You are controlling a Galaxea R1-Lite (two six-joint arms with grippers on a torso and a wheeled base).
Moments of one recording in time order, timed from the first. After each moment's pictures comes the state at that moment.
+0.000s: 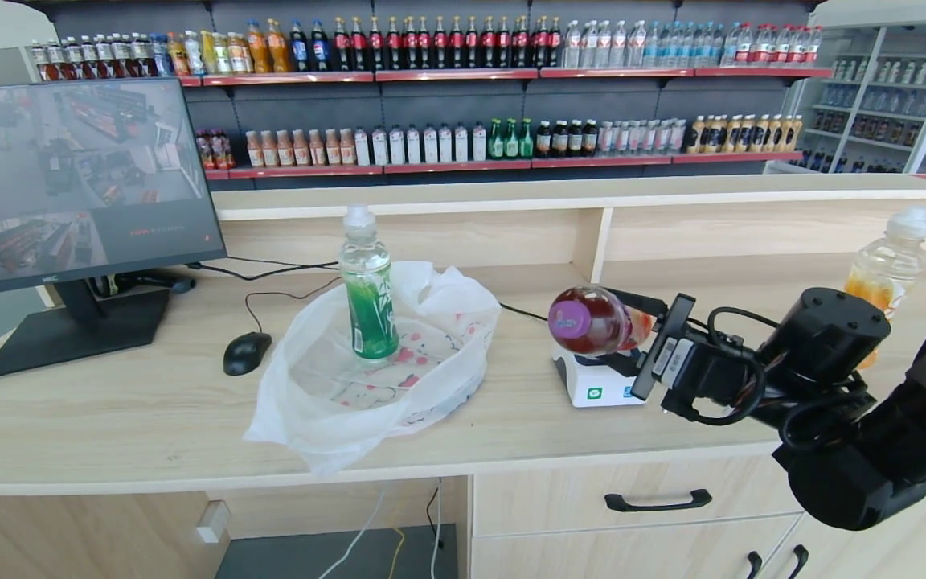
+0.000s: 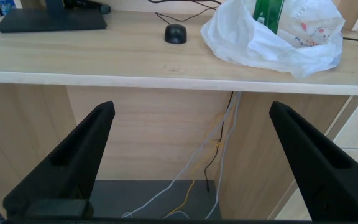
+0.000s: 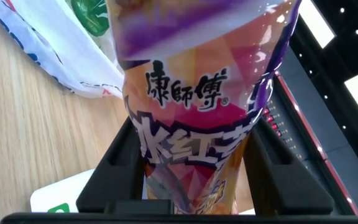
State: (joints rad) left arm 0.00 0.00 0.00 0.00 0.00 0.00; right arm 0.29 2.01 -0.64 -1.57 0.66 -0.99
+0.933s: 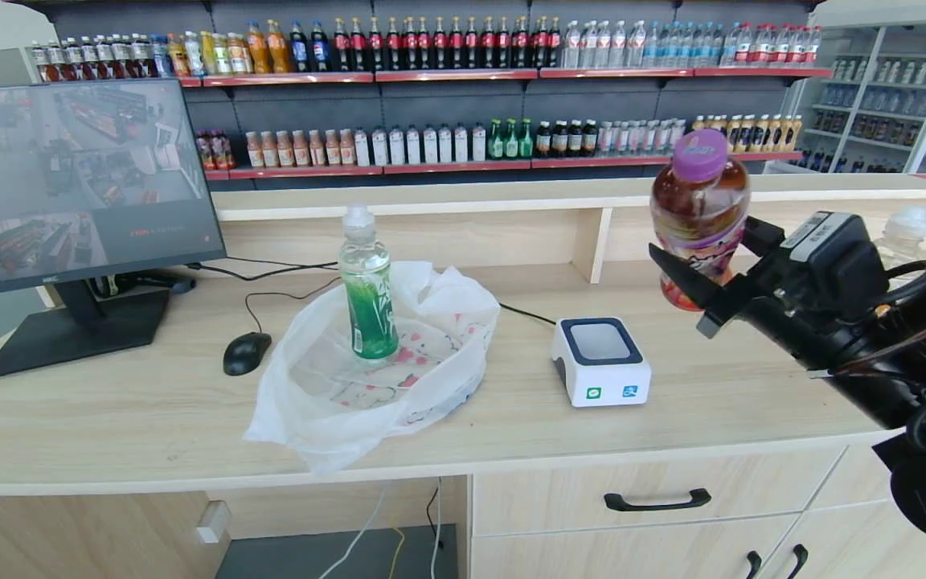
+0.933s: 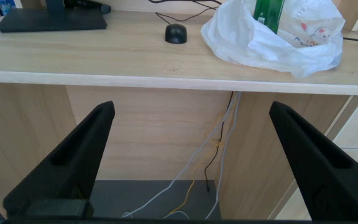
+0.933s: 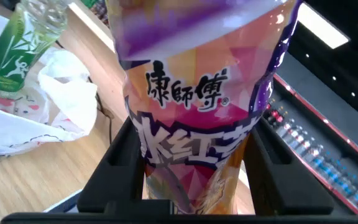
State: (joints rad) left arm 0.00 0.00 0.00 0.00 0.00 0.00; right arm 0.28 1.74 -0.56 -1.57 0.32 -0.60
